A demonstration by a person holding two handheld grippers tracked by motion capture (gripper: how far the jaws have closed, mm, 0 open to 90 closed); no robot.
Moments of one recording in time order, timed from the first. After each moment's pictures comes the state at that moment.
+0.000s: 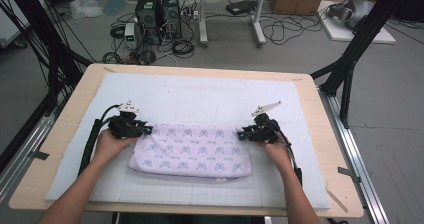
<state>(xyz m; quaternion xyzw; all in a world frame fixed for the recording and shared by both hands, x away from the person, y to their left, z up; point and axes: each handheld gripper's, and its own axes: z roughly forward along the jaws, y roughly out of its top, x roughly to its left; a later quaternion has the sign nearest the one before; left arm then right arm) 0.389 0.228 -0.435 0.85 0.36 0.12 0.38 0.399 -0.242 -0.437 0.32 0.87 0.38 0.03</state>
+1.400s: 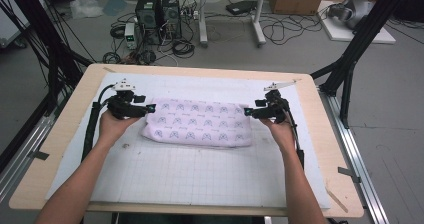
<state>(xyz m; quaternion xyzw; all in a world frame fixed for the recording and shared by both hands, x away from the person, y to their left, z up) 0.416 0.227 -0.390 0.80 0.37 0.17 0.44 0.435 -0.263 -0.390 0.38 0.81 0.42 0.11</state>
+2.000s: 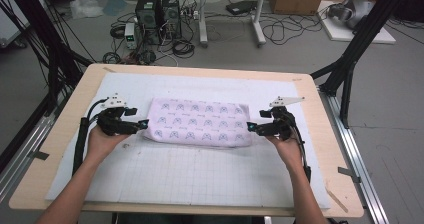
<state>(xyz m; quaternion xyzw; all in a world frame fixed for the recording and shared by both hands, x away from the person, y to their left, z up) 0.369 0.243 -0.402 0.80 0.36 0.17 0.44 0.381 -0.272 -0.395 0.36 0.81 0.44 0.12</state>
